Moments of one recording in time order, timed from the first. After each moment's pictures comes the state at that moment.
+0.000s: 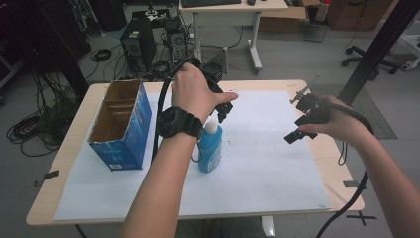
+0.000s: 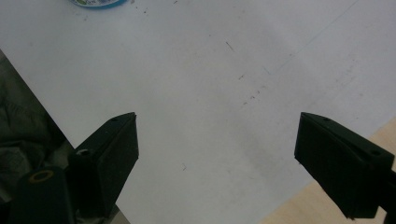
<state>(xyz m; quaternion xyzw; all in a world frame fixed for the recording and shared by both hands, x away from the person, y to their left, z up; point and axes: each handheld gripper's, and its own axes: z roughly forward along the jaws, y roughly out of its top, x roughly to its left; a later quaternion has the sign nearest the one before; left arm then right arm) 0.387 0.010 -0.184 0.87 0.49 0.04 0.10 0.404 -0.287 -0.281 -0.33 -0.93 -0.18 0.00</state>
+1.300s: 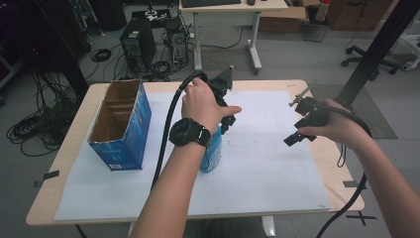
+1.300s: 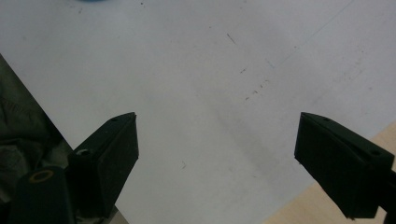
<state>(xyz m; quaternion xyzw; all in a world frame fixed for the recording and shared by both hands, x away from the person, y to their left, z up) 0.394 -0.006 -0.230 0.87 0.48 0.03 0.06 0.404 -0.288 -0.292 -0.33 -0.93 -0.17 0.01</state>
